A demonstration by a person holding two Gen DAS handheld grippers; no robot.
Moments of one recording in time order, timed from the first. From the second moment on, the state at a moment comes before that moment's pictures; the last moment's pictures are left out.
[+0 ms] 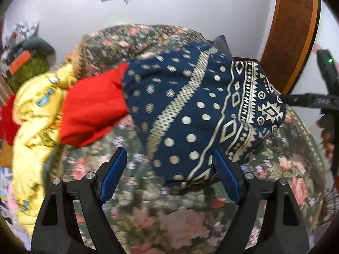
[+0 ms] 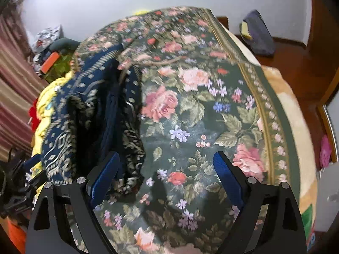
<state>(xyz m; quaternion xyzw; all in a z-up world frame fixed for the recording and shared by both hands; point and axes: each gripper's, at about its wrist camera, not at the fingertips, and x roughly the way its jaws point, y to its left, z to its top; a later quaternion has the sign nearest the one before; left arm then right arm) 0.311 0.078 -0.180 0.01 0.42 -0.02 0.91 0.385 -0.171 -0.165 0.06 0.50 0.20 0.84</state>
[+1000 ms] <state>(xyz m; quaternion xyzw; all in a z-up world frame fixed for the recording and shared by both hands) 0.434 0.167 -0.242 -0.34 0.50 -0.14 0.78 0.450 -0.093 -0.209 0.12 0.57 0.33 0.75</state>
